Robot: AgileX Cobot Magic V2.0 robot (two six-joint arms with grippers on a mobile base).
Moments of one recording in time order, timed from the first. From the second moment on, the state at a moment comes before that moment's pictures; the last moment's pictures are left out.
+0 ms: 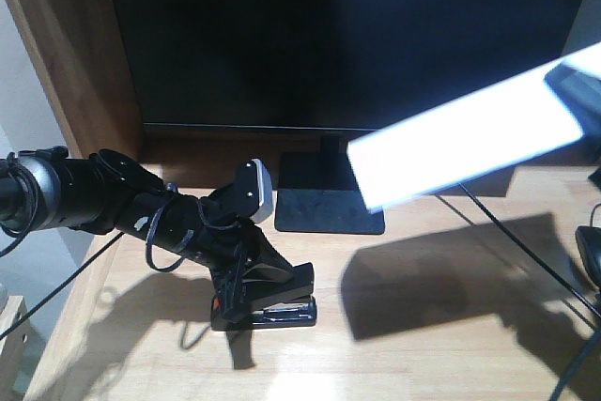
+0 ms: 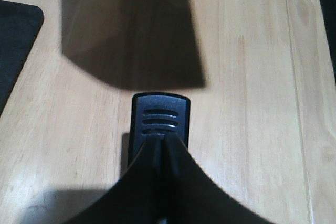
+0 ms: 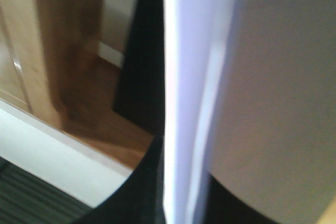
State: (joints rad) left arm -0.36 1.93 -1.12 -1.20 0.83 1.90; right arm -0.34 1.19 -0.52 -1.07 -1.17 1.94
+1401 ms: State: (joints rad) left arm -0.36 1.93 -1.12 -1.20 0.83 1.90; right arm -0.07 1.37 -0.53 -1.73 -1.18 2.03
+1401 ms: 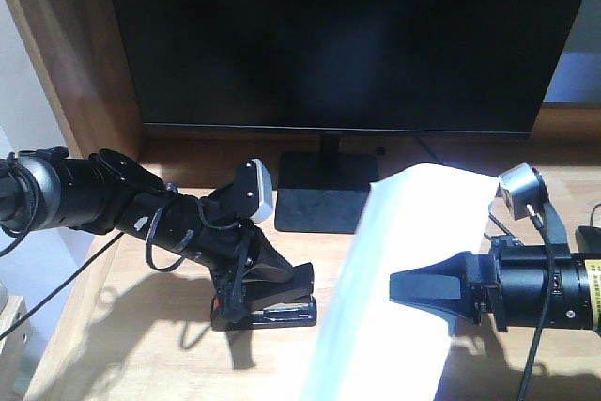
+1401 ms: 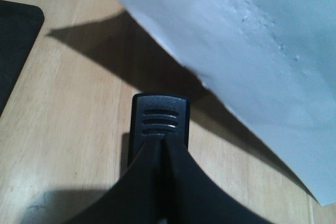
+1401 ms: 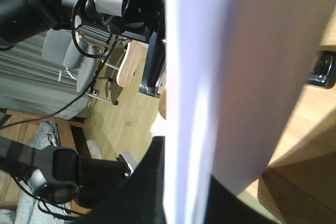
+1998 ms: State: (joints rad) left arm -0.36 1.93 -1.12 -1.20 0.83 1.90; right arm -0.07 1.37 -0.53 -1.79 -0.95 1.97
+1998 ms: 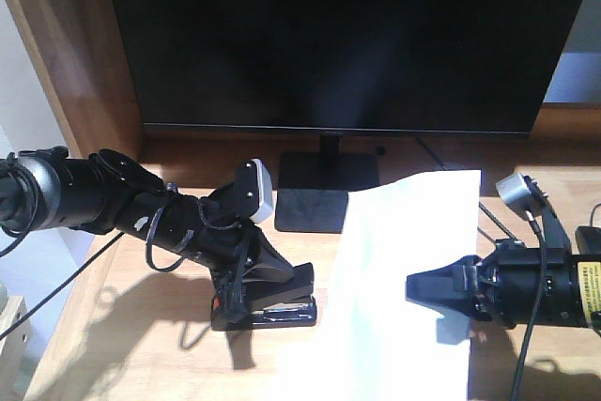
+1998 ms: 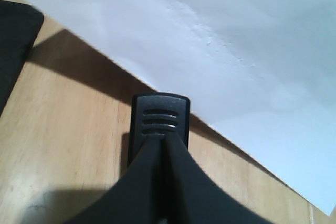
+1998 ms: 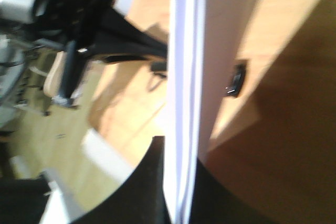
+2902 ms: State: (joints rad) left arm -0.36 1.93 -1.12 -1.20 0.83 1.90; right arm -0.07 1.50 -0.53 -1.71 -0.93 1.62
